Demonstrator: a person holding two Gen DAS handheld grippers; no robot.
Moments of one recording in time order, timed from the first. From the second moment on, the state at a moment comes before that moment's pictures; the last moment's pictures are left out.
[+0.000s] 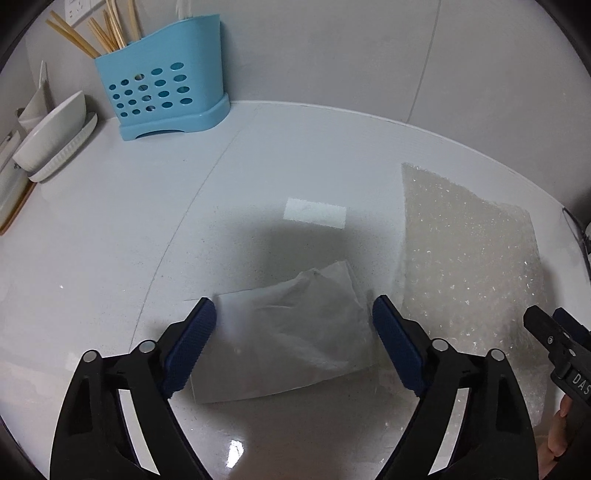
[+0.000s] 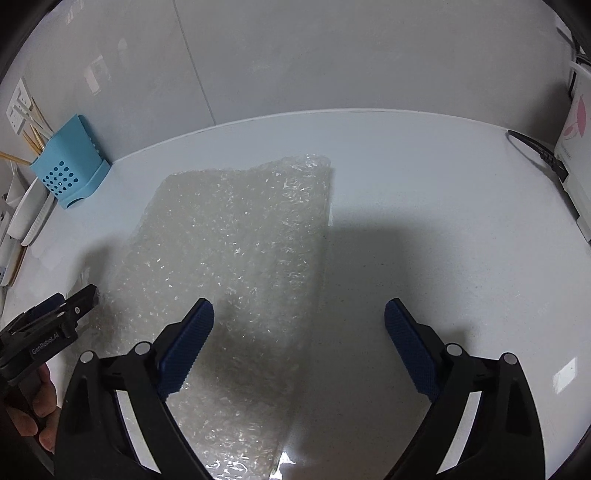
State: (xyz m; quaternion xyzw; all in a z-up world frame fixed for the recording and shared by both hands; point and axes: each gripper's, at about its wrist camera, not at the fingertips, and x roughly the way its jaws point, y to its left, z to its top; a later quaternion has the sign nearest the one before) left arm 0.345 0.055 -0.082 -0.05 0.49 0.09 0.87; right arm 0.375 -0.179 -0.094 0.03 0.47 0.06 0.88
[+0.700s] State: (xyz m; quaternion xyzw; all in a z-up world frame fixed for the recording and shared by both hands) left arm 0.333 0.054 -0.069 -0.06 0.47 0.07 0.88; right arm 0.365 -0.182 -0.081 0.03 0.44 0.07 0.90
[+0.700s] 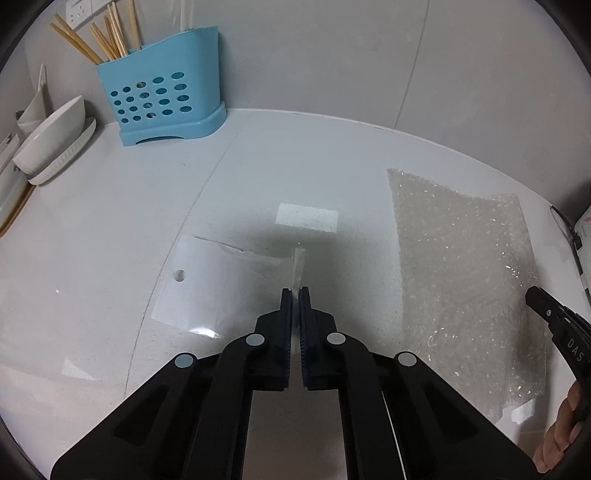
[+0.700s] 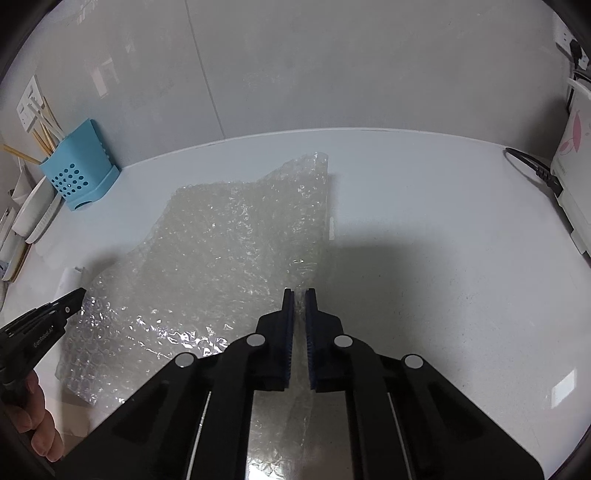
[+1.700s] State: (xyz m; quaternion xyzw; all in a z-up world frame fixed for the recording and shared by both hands) left arm 0.251 0.023 0.010 -0.04 0.42 0.05 0.91; right arm 0.279 -0.205 0.009 0.06 0.32 0.09 0.94
